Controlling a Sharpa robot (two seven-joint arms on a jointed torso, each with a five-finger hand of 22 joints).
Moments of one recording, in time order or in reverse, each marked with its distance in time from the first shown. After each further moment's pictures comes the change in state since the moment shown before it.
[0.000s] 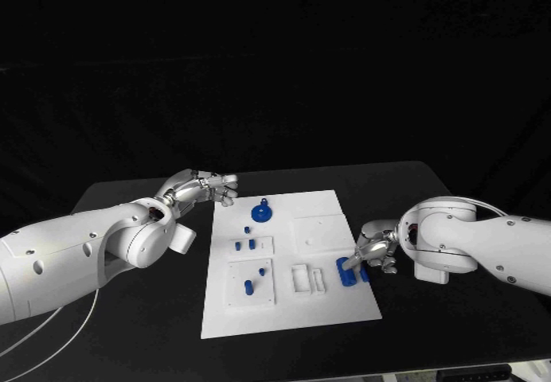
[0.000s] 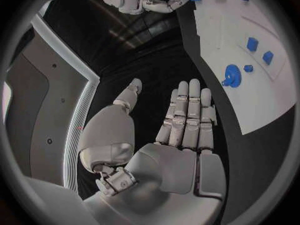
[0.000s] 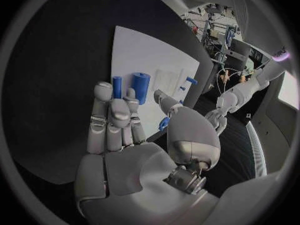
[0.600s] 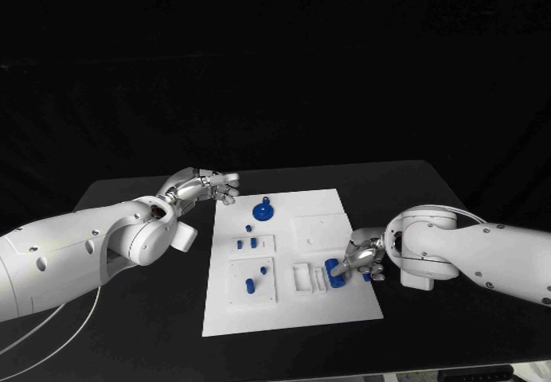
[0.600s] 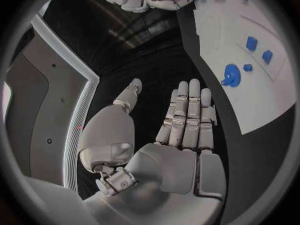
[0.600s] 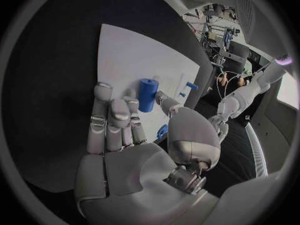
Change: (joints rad) left arm 0.000 0.000 0.000 -0.002 0.000 0.000 0.000; left_hand 0.000 0.000 0.000 0.000 0.000 -0.003 0.003 0.000 -0.001 0.000 0.000 0.000 0.000 0.000 0.000 -0.004 0.003 0.000 0.000 0.000 0.000 0.001; right arm -0.045 0.076 -0.001 -0.035 -0.004 -0.016 0.003; right_hand -0.004 -0.004 0.003 0.003 0.000 0.003 -0.001 -0.001 0.001 0.000 0.000 -0.004 0.003 0.002 0.002 0.000 0.002 0.000 -0.002 0.002 0.004 0.000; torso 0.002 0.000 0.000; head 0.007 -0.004
